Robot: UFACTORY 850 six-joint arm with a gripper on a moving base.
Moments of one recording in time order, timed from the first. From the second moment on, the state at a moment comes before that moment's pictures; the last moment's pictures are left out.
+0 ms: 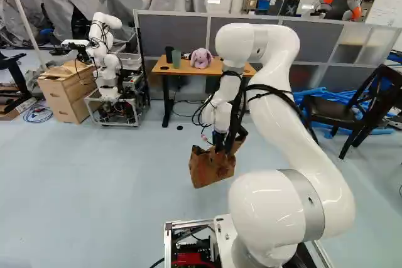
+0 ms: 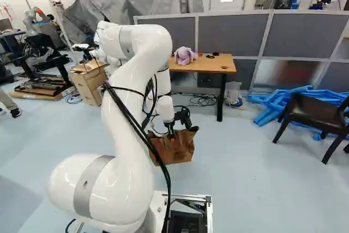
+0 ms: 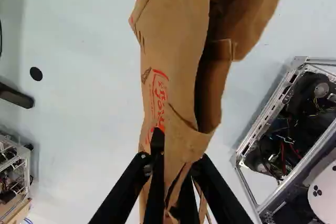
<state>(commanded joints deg) -2.7 -50.4 -55.1 0.0 1.4 69.8</state>
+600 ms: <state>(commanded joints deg) -2.7 -43.4 -50.7 0.0 1.4 69.8</state>
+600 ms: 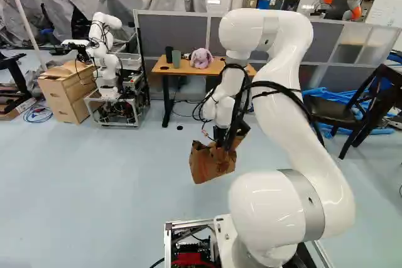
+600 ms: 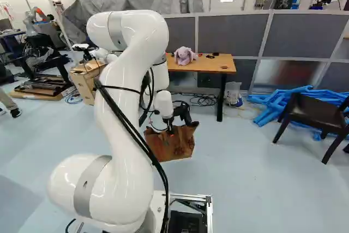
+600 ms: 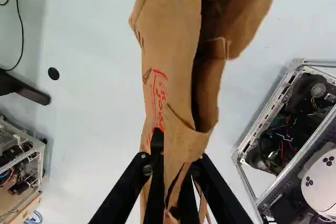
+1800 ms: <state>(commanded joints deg) -2.5 -31.7 -47.8 0.0 -4.4 69.8</state>
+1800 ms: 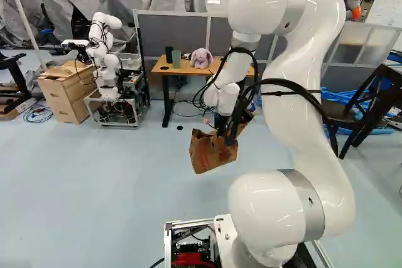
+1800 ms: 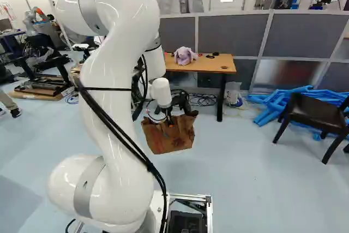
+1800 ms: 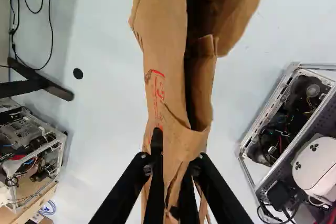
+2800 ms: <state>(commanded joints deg) -2.2 -24.6 -49.9 0.0 -16.1 69.8</state>
